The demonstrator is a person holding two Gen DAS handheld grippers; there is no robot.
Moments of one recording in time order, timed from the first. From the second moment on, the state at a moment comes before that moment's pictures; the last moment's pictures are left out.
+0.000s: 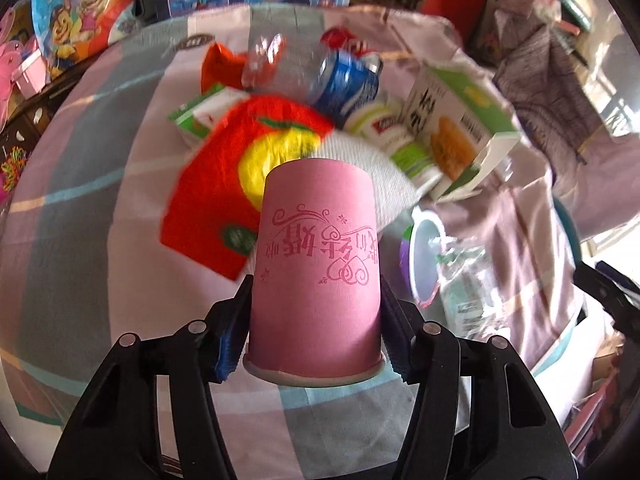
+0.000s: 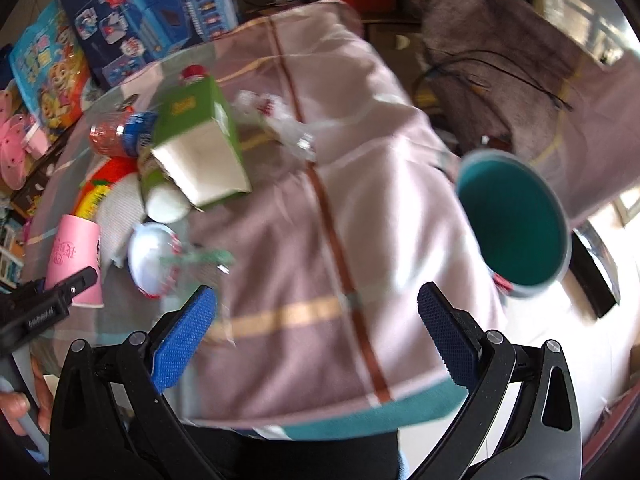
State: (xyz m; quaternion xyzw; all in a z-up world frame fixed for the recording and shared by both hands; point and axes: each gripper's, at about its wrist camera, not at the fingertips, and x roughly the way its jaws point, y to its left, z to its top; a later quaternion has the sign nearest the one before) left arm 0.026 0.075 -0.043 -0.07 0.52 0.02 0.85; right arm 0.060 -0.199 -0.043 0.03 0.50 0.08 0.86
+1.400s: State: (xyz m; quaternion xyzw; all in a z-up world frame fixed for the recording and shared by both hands) left arm 0.124 -0.091 0.022 0.03 0.47 -0.20 0.86; right arm 0.119 -0.339 0.045 0.12 0.41 0.02 0.91
